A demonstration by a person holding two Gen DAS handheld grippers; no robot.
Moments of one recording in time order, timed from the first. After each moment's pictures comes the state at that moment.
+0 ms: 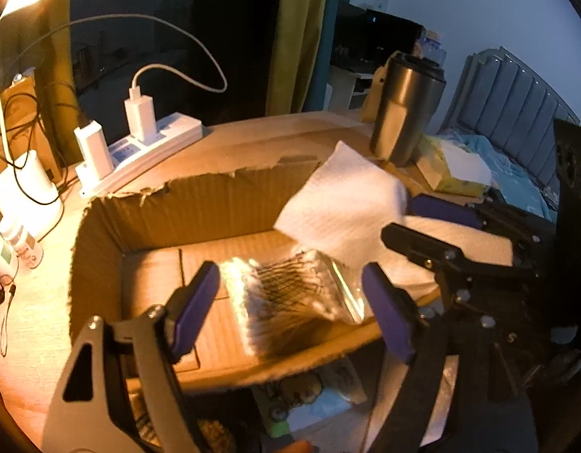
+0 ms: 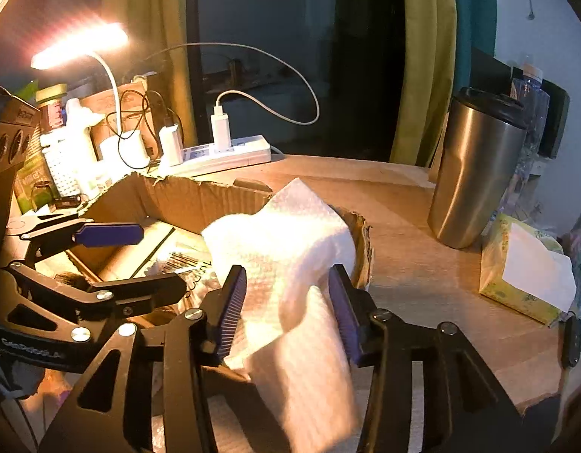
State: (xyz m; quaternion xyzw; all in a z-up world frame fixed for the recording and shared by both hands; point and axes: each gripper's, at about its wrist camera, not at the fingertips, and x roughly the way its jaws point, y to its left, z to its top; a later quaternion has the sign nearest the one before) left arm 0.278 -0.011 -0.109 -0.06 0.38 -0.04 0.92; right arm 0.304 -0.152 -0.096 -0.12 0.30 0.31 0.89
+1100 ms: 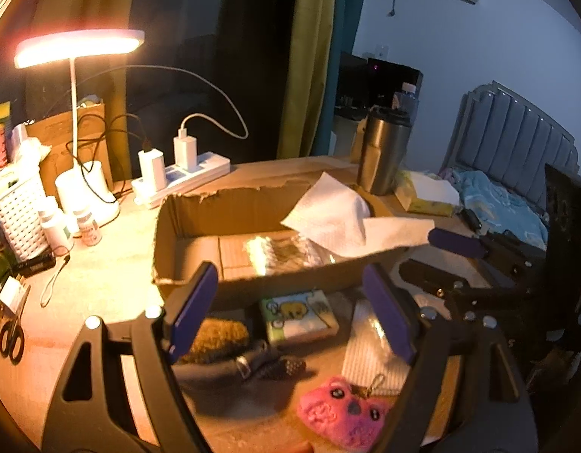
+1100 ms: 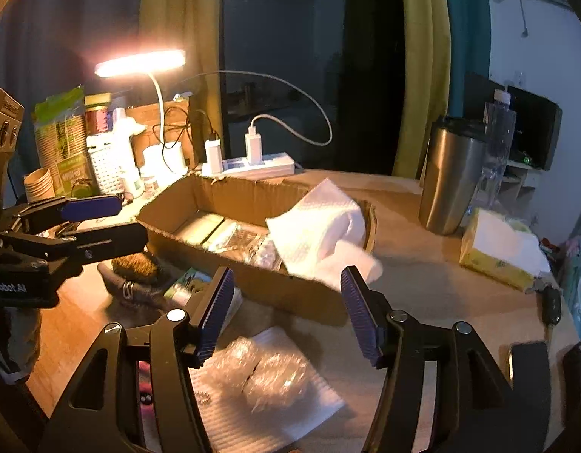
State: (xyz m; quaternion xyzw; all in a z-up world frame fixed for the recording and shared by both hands) left arm 0.164 -0.010 -0.068 -0.07 0.29 -0.01 0.96; right arm 0.211 -0.179 -0.078 -0.11 0.26 0.33 0.90
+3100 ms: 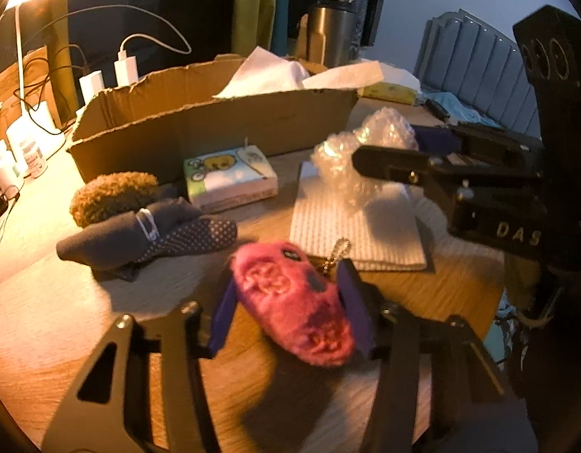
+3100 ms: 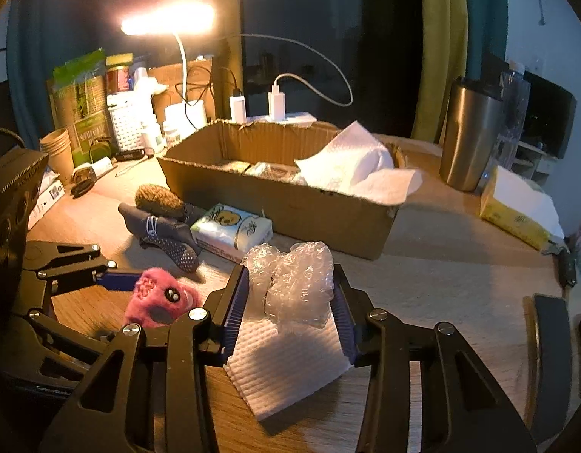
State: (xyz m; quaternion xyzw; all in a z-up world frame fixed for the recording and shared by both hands) left arm 0.132 -0.057 -0.151 -0.02 0.40 -0.09 0.91; right arm 0.179 -0.182 -0.106 -0.13 0.30 0.34 0.88
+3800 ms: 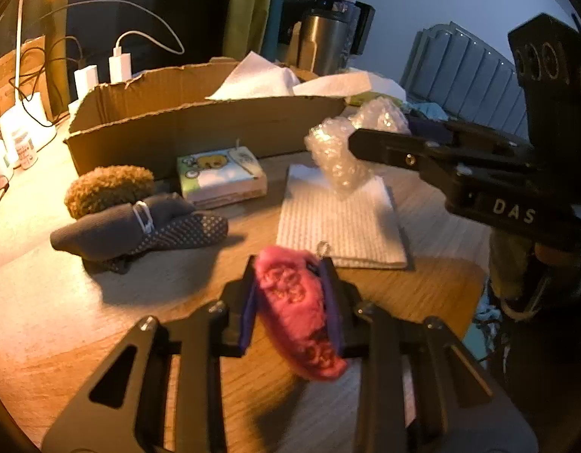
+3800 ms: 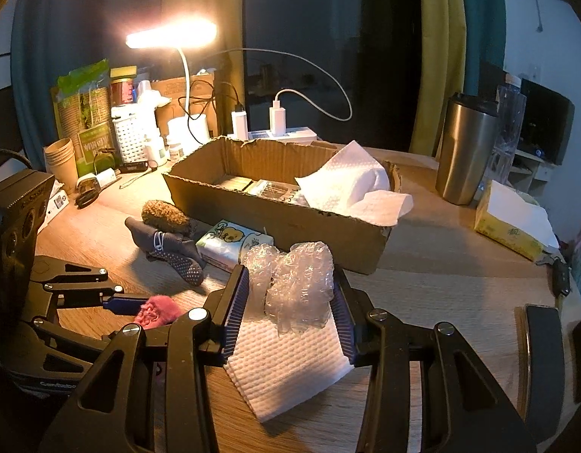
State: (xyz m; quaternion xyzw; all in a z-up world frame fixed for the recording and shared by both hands) left arm 0.122 -0.052 -0.148 -0.05 0.39 -0.12 0.91; right arm 0.175 -0.185 -0.093 -0.12 0.28 0.35 0.89
